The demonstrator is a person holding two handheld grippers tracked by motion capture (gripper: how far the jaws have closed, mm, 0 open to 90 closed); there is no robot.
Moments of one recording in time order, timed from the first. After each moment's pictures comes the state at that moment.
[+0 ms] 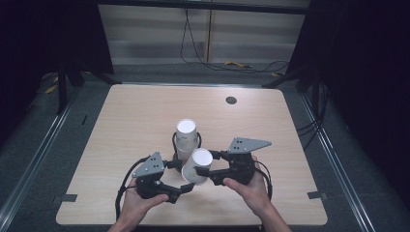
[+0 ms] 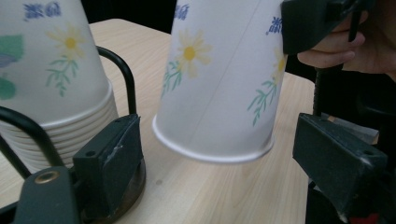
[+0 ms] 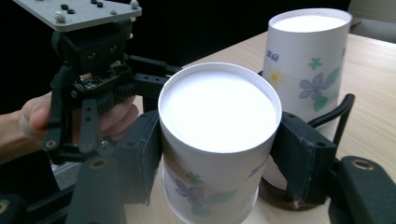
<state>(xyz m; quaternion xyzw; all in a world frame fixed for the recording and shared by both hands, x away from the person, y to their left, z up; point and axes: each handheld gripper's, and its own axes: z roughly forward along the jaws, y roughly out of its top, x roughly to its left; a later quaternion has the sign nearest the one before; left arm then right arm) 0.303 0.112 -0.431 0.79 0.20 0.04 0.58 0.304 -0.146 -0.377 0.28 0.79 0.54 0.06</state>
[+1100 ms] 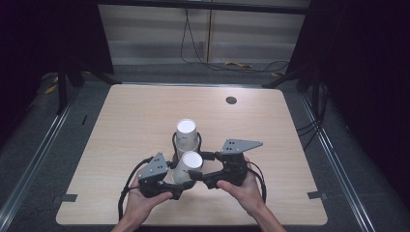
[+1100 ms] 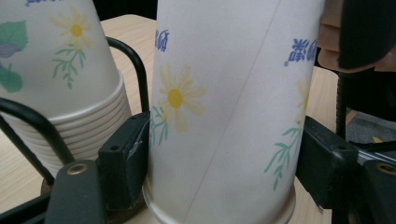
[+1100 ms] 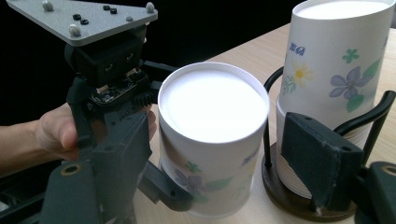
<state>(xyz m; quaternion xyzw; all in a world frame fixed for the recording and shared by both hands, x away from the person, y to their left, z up) 0.305 0.111 -0.437 0.80 0.21 0.07 0.56 0.307 -0.134 -0.386 0.28 0.78 0.55 0.03</state>
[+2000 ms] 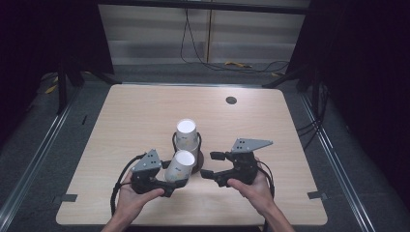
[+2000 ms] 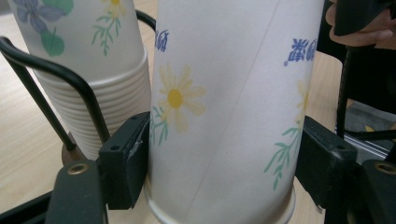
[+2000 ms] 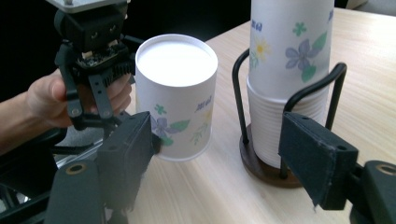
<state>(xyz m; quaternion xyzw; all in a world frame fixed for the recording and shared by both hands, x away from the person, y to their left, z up) 0.314 0.128 -0.434 0.82 0.23 0.05 0.52 0.310 -0.161 -0.390 0.30 0.79 0.53 0.04</state>
